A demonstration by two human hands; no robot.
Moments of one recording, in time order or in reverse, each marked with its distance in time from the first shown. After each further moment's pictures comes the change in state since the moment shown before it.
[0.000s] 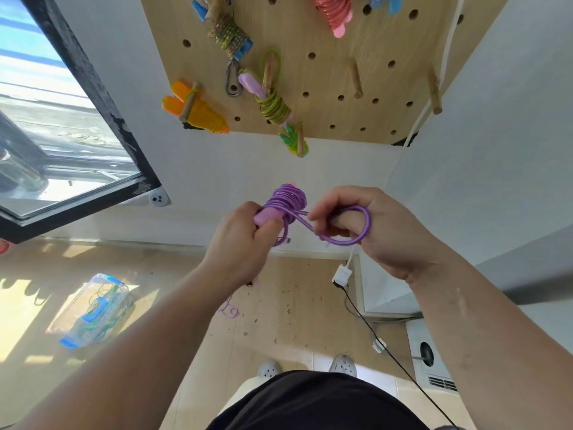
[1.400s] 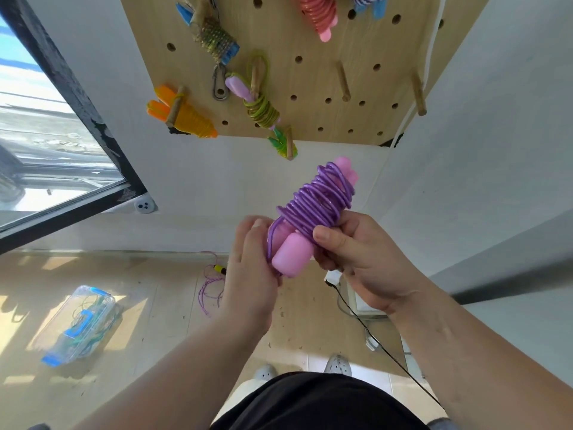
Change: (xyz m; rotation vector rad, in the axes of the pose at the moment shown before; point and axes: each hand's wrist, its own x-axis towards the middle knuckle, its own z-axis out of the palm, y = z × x) left_hand -0.044 0.028 0.028 -0.867 0.101 -0.245; right_hand -0.014 0.023 0.030 0.408 0.145 0.080
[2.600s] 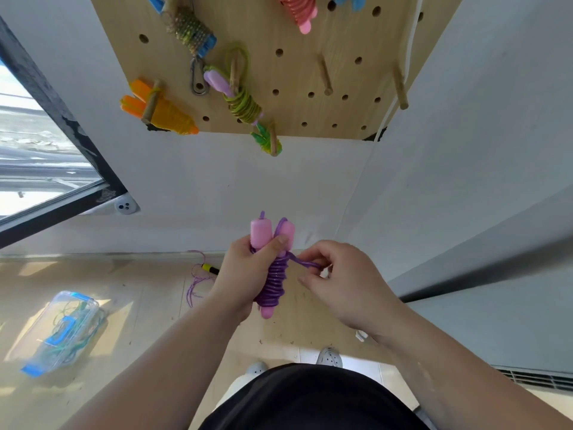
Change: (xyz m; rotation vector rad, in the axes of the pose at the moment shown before) left_hand 0.036 -0.033 -0.006 0.168 -0.164 -0.231; right_hand -0.025 0.022 0.002 -0.903 0.259 0.167
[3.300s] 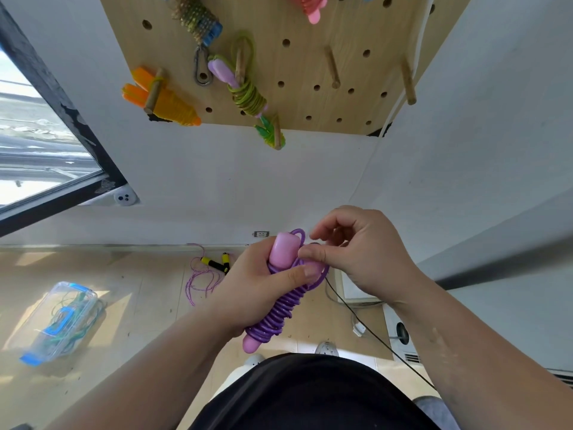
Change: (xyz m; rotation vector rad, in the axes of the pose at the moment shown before) left_hand -0.035 0.014 -0.013 0.221 -0.372 0.240; right_hand 0.020 -0.007 -0.025 0.228 0.078 -0.263
